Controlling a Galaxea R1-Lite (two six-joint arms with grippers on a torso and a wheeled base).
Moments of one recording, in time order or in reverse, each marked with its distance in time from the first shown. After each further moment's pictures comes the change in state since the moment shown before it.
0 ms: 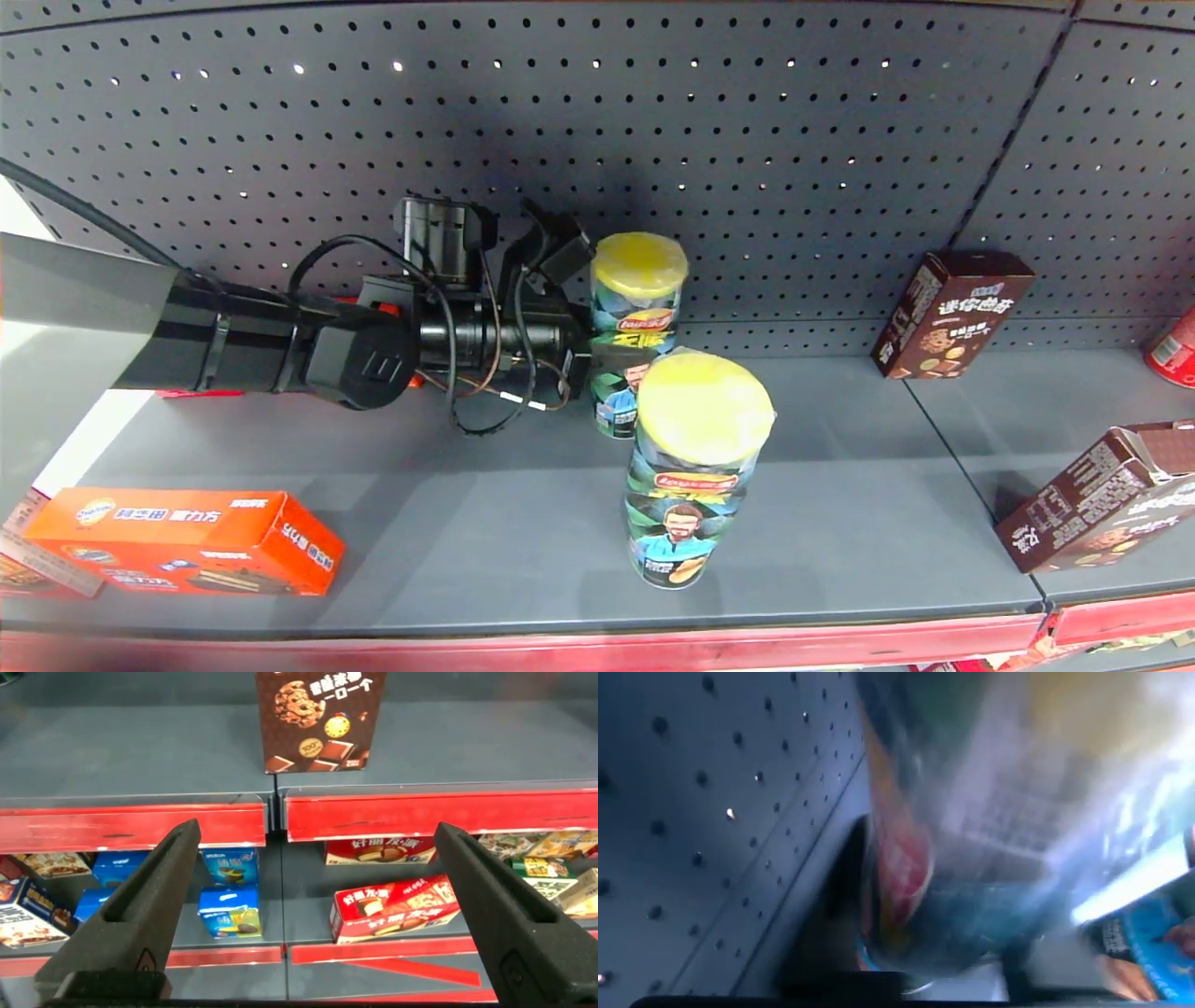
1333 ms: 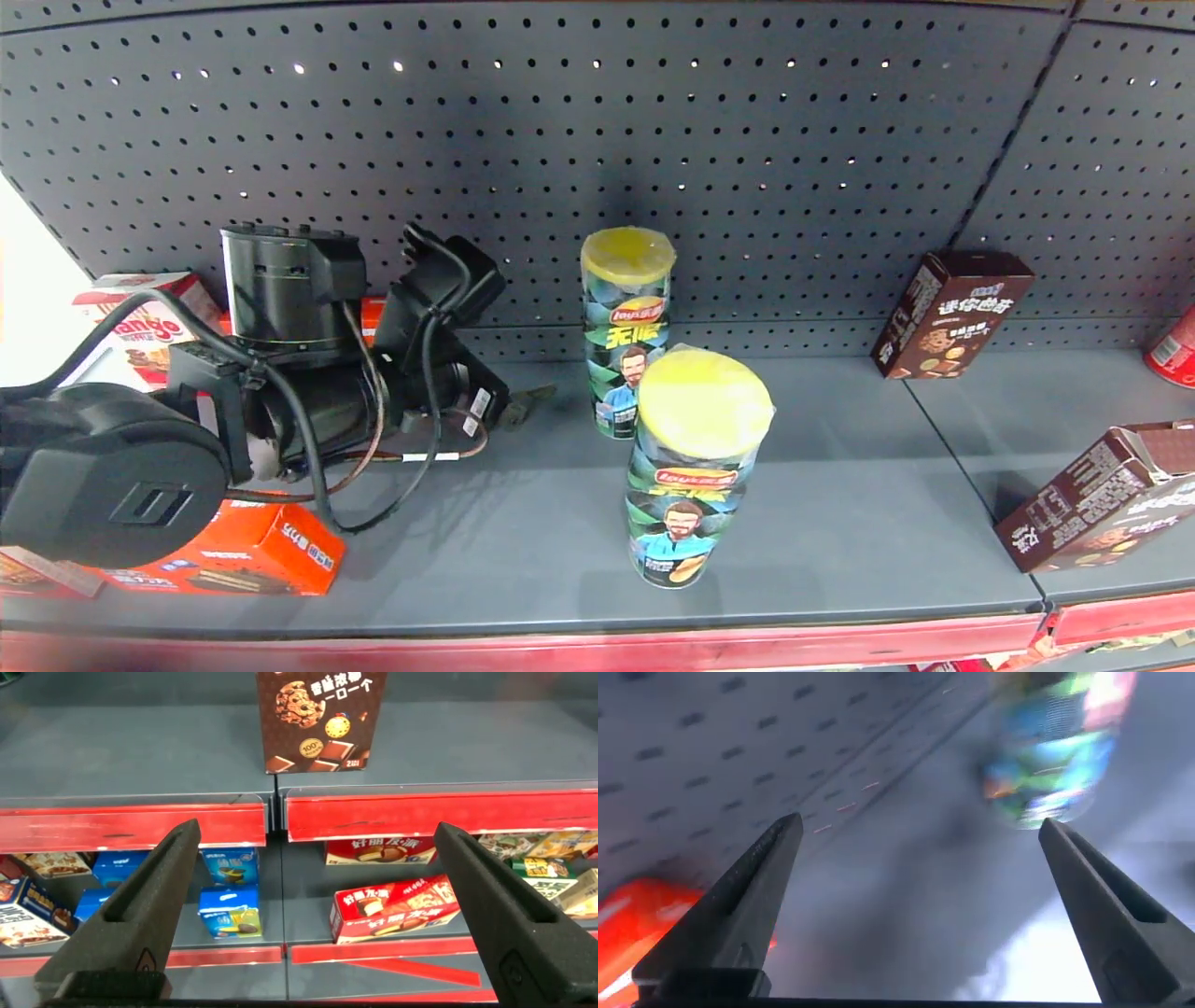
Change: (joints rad) left arm -0.032 -0.359 0.510 -0.183 0.716 0.030; right arm -0.001 0.000 0.000 0.000 0.001 0.000
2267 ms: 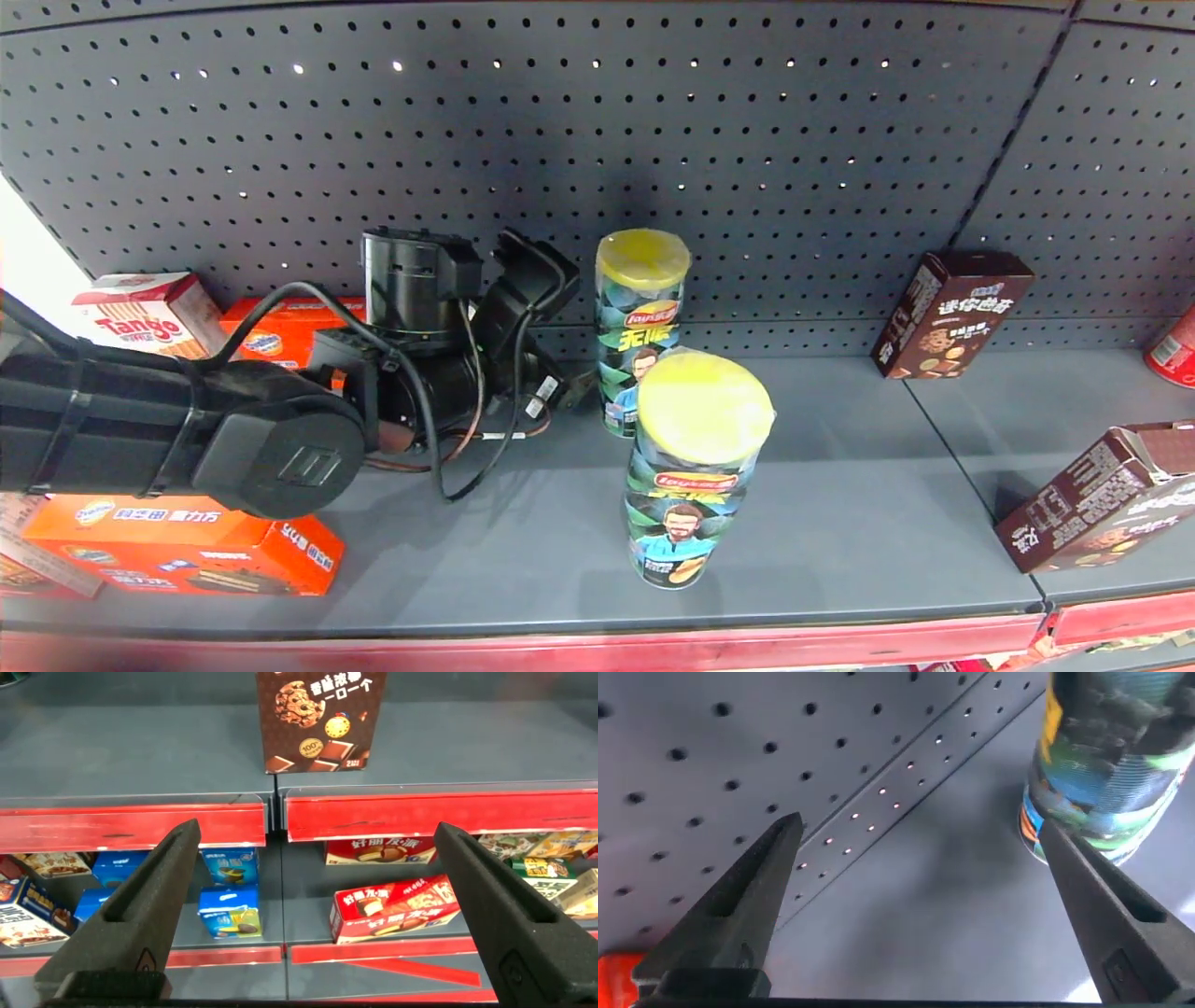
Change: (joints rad) left arm -0.082 0.174 -0.170 -0.004 0.155 0.048; right arm 0.001 0.000 0.000 0.000 0.000 0.000
